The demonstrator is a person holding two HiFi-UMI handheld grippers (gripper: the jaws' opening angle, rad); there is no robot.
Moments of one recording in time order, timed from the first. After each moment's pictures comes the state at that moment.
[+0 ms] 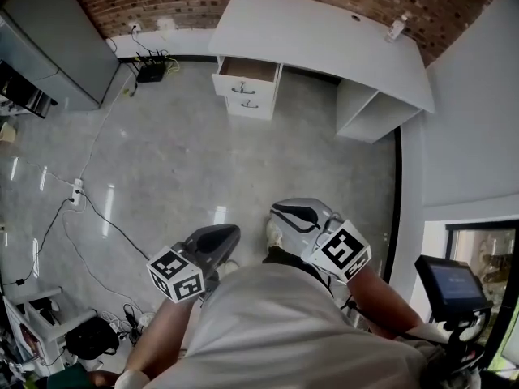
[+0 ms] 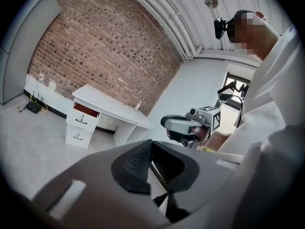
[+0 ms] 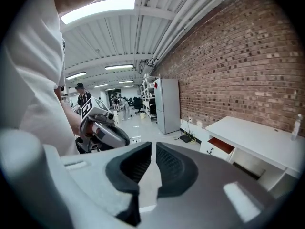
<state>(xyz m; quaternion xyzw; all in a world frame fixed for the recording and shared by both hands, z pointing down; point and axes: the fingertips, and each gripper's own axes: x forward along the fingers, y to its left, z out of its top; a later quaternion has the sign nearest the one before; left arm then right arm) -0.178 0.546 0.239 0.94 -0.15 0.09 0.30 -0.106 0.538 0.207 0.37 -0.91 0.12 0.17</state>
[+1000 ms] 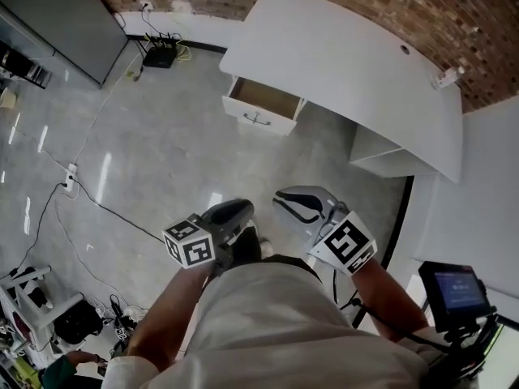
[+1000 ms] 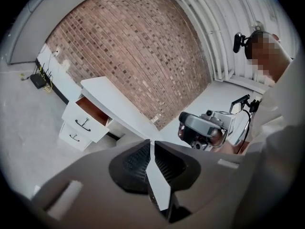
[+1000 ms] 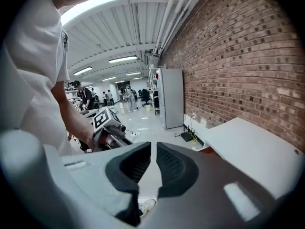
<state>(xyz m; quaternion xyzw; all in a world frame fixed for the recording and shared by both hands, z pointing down) -0.075 0.259 0.322 0.88 -0.20 0.02 0.42 -0.034 0.258 0.239 0.29 -0.92 0.12 0.22</state>
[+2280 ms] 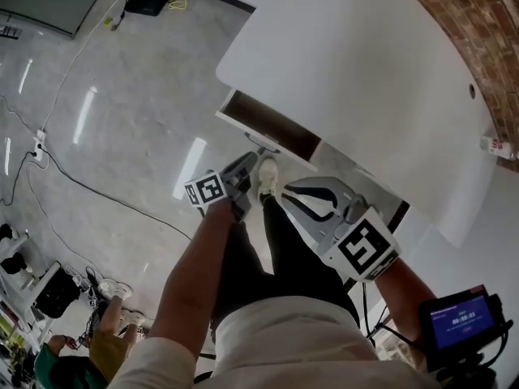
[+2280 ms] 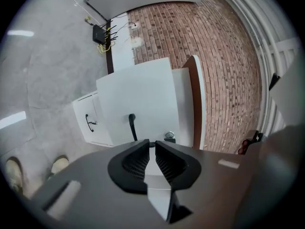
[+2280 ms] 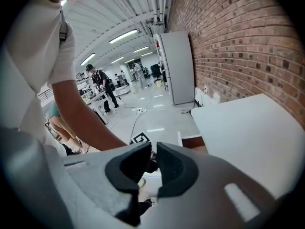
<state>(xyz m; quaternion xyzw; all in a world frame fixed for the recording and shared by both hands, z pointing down) -0.009 -0.055 0.688 0.67 -0.32 -0.11 0.66 0.018 -0.033 0.436 0.14 -0.91 0.20 0.34</state>
